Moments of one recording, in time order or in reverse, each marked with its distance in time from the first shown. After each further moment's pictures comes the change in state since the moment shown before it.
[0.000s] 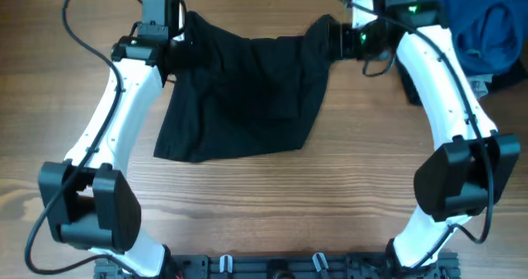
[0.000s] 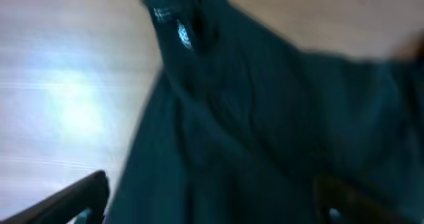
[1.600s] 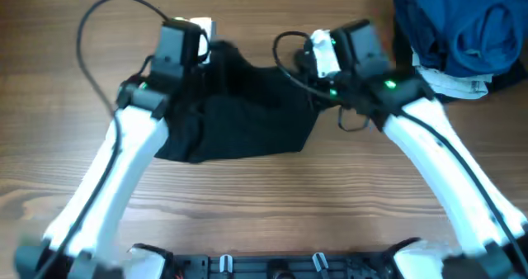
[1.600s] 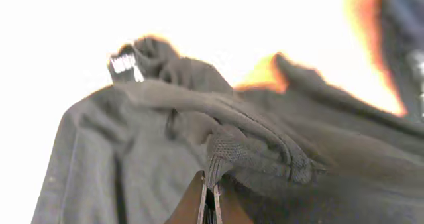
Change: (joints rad) left arm -0.154 -0.310 -0.196 0.086 0.082 -0.005; right arm 0.263 -0.435 -0.378 0.165 0.084 0.051
